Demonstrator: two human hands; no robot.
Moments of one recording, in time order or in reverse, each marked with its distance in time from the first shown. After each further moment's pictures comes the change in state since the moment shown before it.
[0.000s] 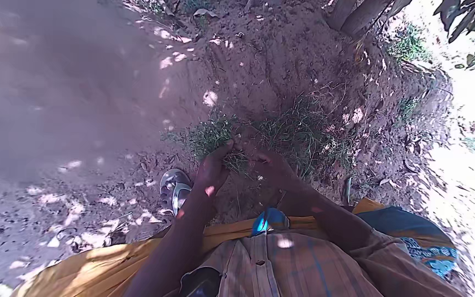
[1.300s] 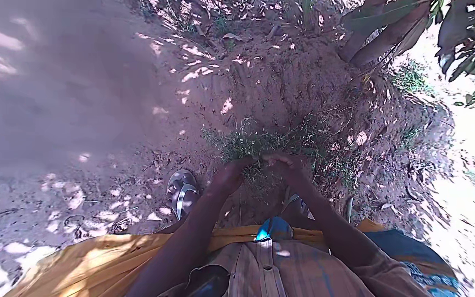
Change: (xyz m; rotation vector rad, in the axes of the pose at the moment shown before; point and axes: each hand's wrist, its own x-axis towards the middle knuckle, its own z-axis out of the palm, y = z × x) left_hand -0.009 0.005 0.013 0.062 -0.013 -0.122; right_hand -0.001 -0.005 -0.016 0.089 0.173 -0.147
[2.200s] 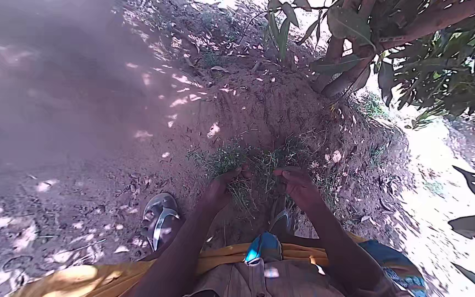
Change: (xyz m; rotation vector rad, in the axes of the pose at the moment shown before) left_hand 0.008 0.006 0.005 -0.110 -0.133 0.056; right_hand -0.018 -0.023 -0.042 0.712 0.090 0.125
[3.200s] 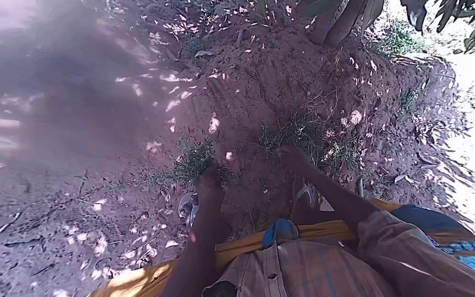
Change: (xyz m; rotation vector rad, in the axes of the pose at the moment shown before) left_hand 0.014 0.000 -0.029 0.161 0.595 0.242; right_hand 0.064 0.052 -0.032 -1.113 0.019 0.229
